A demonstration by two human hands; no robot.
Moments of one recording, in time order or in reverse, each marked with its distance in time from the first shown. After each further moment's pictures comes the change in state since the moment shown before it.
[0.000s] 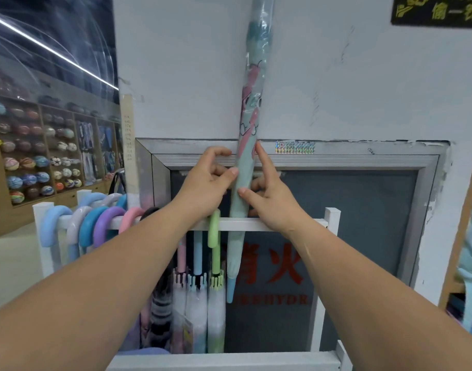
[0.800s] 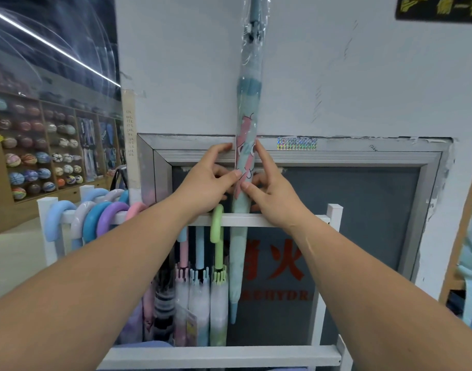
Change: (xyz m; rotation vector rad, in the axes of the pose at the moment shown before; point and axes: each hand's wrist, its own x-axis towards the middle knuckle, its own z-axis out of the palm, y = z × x) left_hand -0.003 0.000 -0.006 0.016 -0.108 -0.057; right_hand 0.001 0.005 0.000 -0.023 0.011 -0.028
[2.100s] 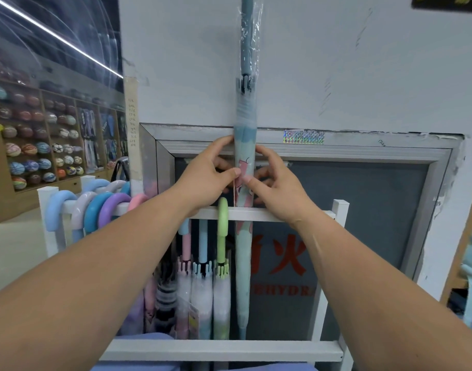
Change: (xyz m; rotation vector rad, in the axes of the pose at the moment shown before) left_hand -0.001 -0.005 -0.005 0.033 0.009 0.025; right_hand 0.002 0.004 0.001 0.037 0.007 0.057
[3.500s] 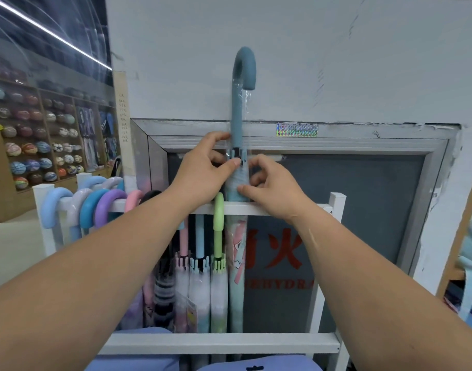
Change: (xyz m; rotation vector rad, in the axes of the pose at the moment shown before) left_hand 0.002 -0.004 0.010 0.097 0.145 0.039; right_hand 0.000 0.009 -0.005 -0.155 -0.023 0.031
